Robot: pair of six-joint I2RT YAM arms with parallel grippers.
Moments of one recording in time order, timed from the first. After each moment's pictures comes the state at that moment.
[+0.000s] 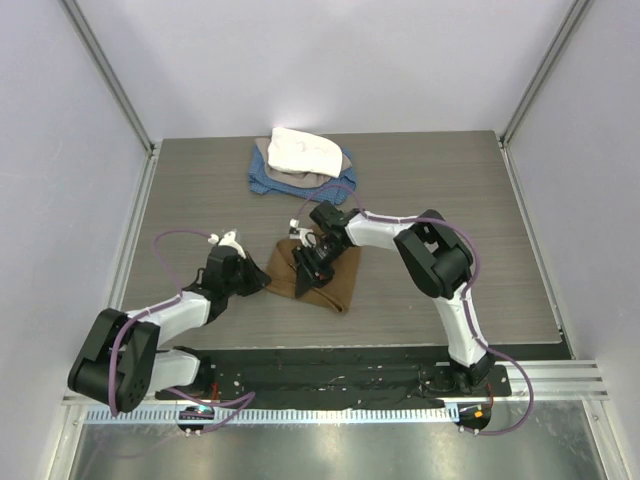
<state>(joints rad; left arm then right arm) -0.33 1.23 0.31 0.23 0.11 -0.67 0.71 2.20 1.45 -0.53 -0.90 0.26</state>
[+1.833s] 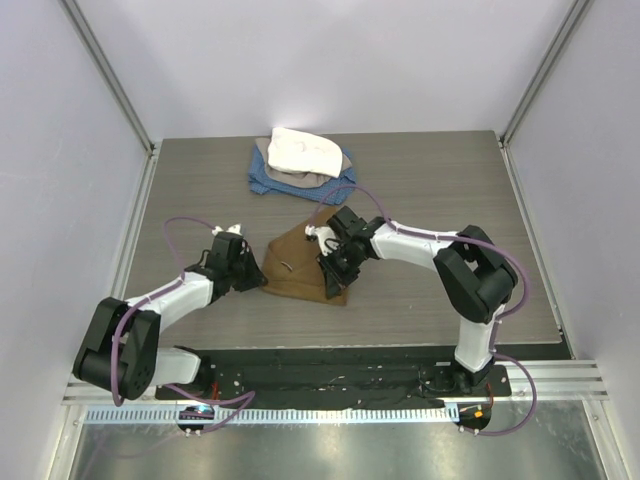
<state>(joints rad) -0.33 1.31 0.51 -0.09 0.10 -0.62 0.74 1.84 1.18 -0.52 -0.46 0.04</state>
